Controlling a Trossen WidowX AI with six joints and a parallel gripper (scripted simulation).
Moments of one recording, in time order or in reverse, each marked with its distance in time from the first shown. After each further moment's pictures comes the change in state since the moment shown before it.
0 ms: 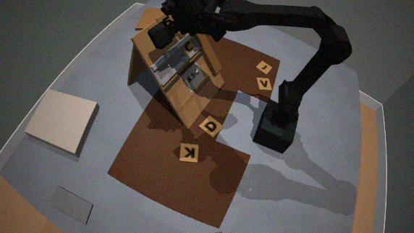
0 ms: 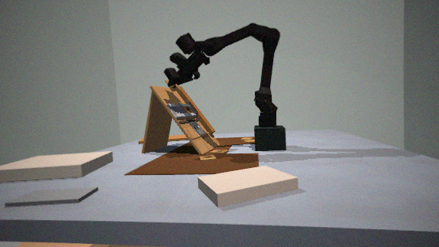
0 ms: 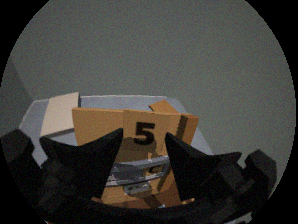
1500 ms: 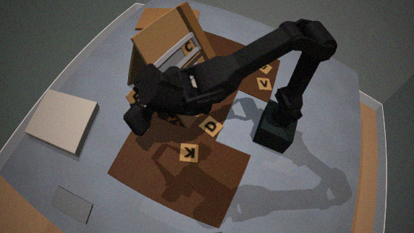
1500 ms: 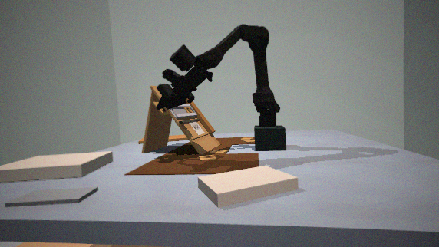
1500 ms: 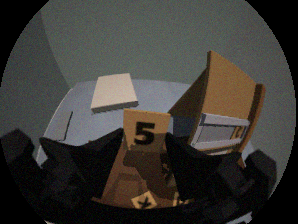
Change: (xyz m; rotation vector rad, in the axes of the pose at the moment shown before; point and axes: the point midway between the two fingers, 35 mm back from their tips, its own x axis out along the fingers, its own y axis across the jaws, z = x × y) arm -0.054 0.188 -0.113 0.037 0.083 0.307
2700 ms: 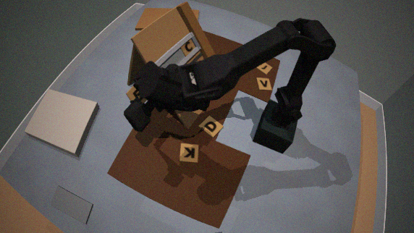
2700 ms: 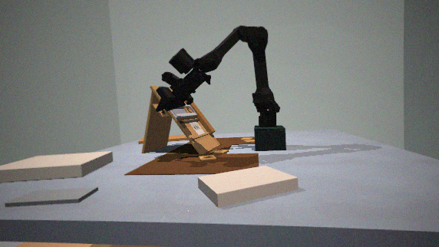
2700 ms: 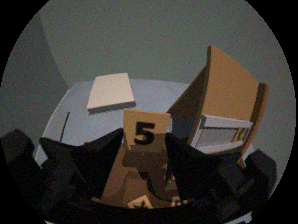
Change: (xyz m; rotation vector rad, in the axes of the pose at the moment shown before) arm 0.012 -0.011 0.000 -0.001 -0.001 -0.002
